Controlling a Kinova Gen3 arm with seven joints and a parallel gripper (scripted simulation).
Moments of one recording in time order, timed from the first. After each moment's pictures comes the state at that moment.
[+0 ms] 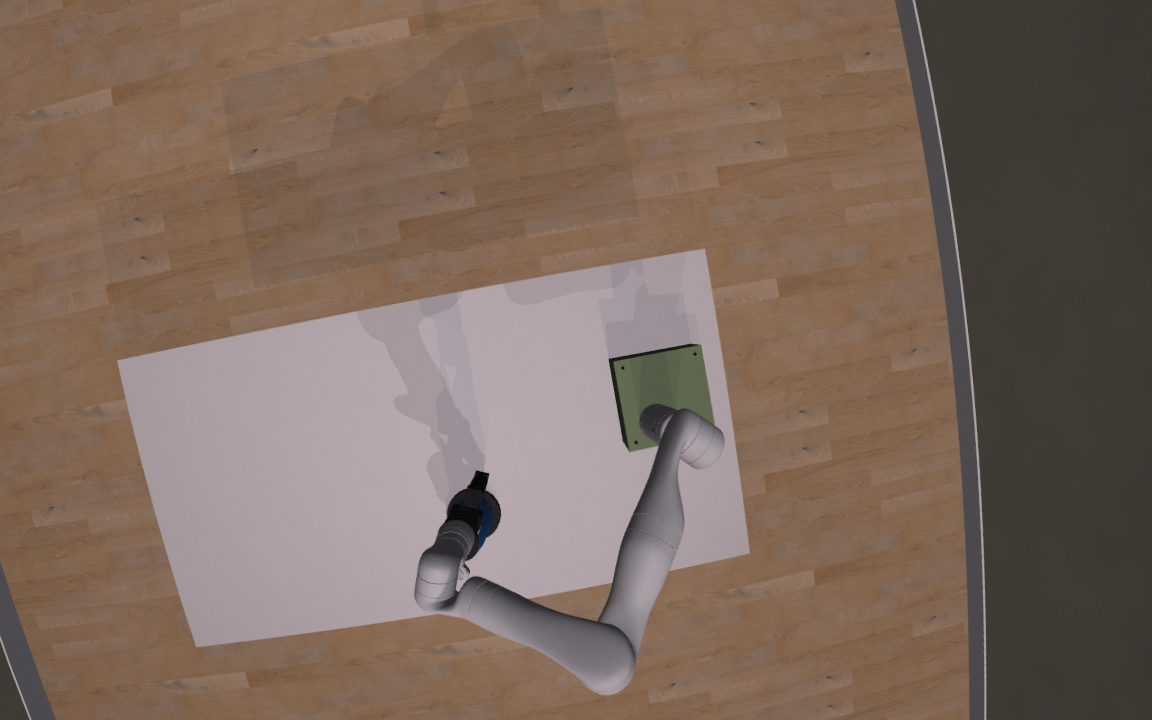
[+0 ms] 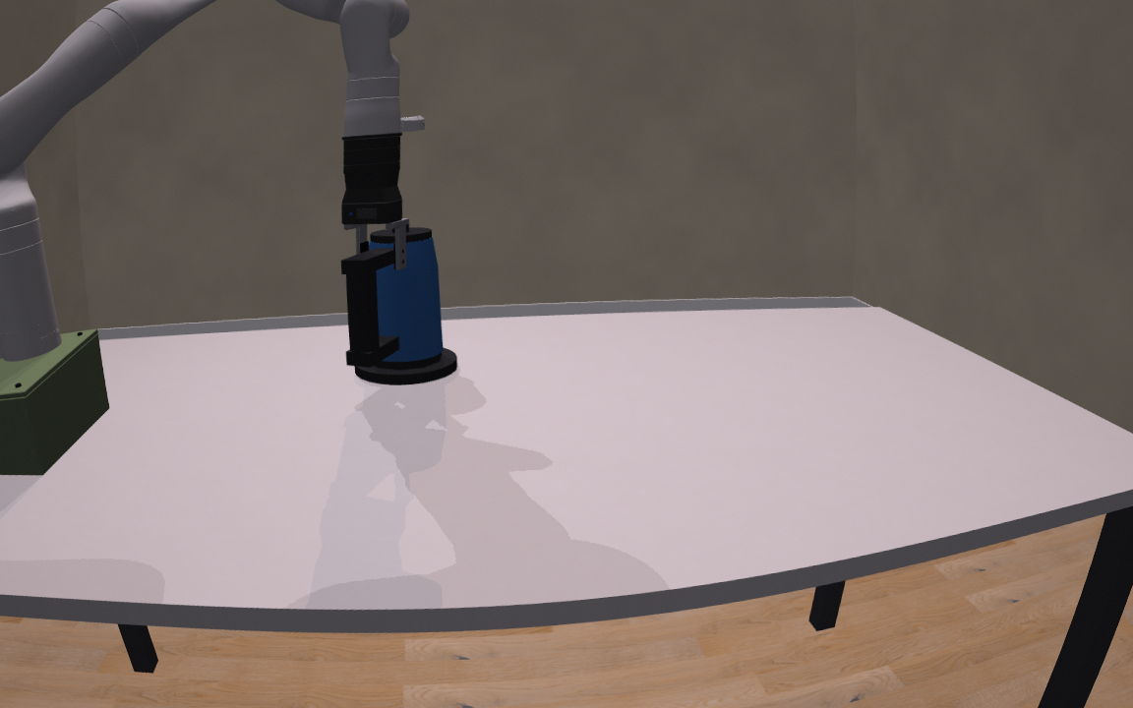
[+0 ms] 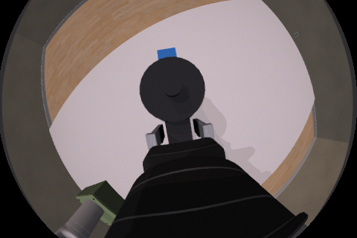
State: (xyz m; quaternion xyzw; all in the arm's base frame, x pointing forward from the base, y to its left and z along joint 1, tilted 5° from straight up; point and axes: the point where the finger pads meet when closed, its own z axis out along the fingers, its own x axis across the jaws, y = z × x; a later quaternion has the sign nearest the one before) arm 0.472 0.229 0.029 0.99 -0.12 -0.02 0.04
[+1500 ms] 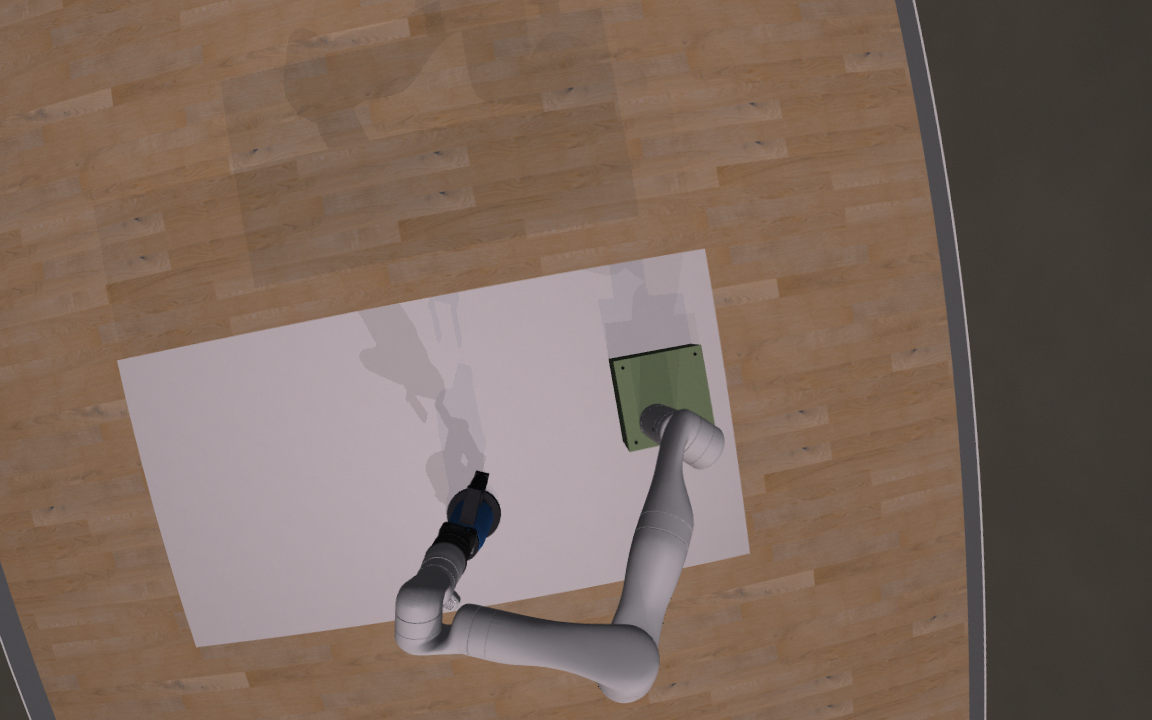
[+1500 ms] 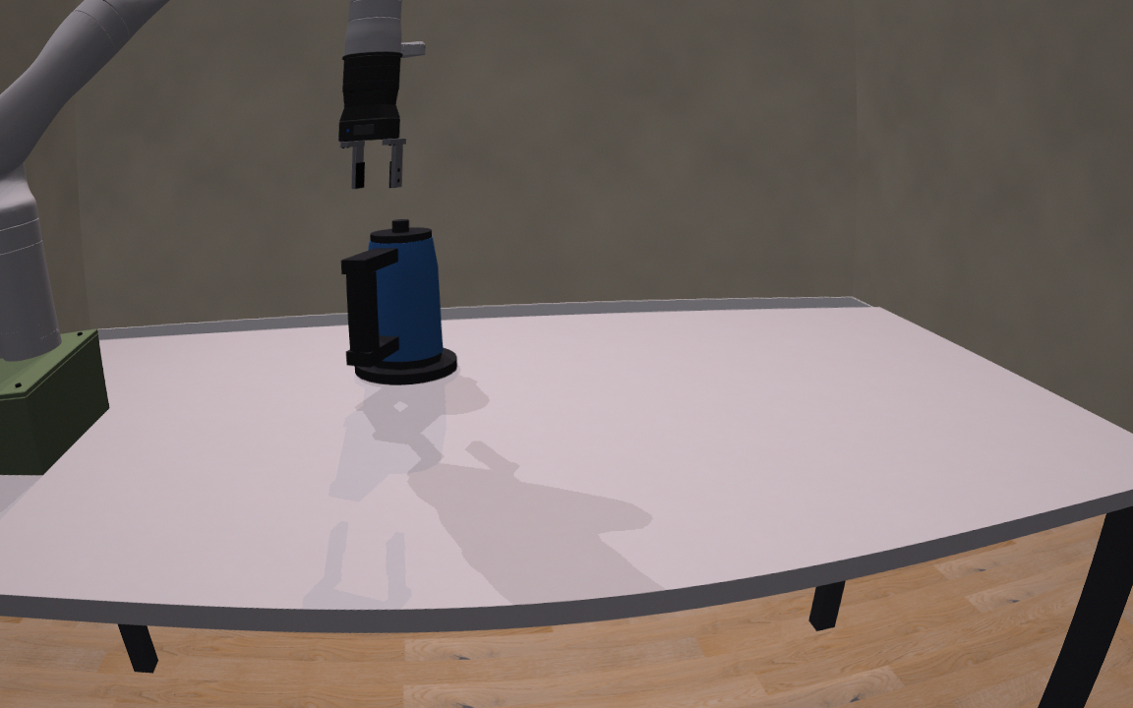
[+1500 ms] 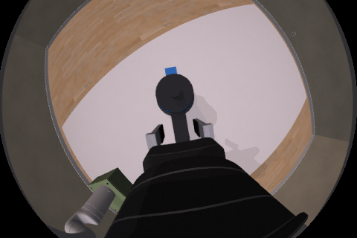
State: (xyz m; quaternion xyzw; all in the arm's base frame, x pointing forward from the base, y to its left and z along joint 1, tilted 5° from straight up) arm 0.474 0.232 0.138 0.99 -0.12 -0.03 0.04
